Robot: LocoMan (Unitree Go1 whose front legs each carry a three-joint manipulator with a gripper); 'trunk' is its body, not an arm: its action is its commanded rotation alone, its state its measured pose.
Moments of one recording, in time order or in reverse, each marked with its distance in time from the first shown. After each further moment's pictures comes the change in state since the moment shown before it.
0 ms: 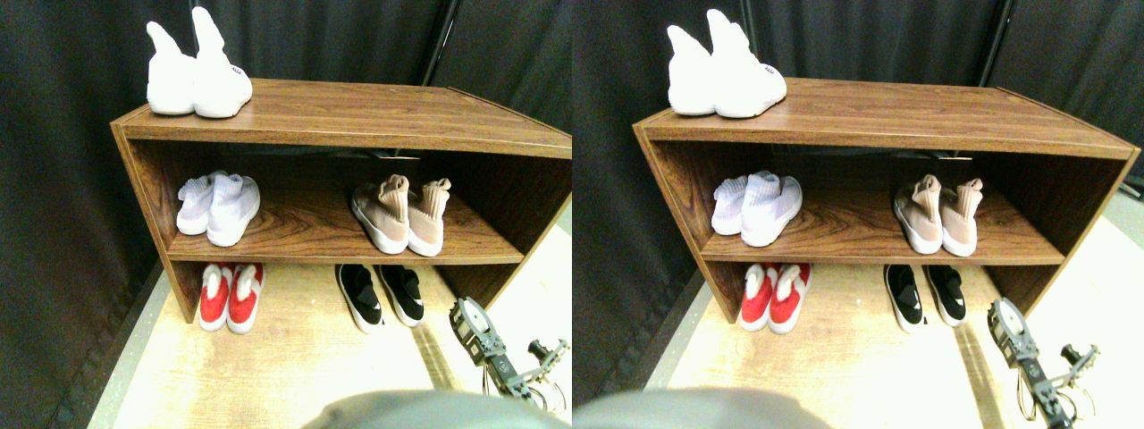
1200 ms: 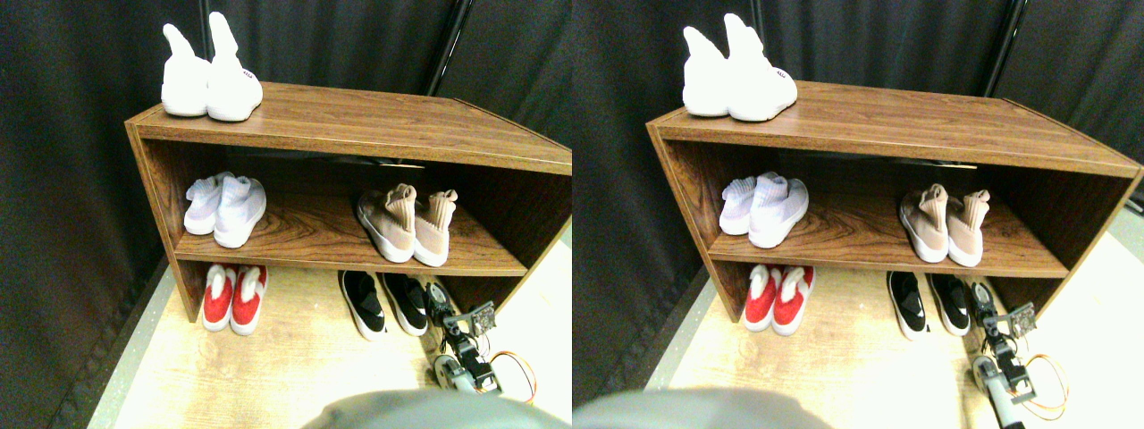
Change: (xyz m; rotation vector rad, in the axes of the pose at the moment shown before) right arm 0.088 -0.060 0.021 -0.099 -0.273 -0.250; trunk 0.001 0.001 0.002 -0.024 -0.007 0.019
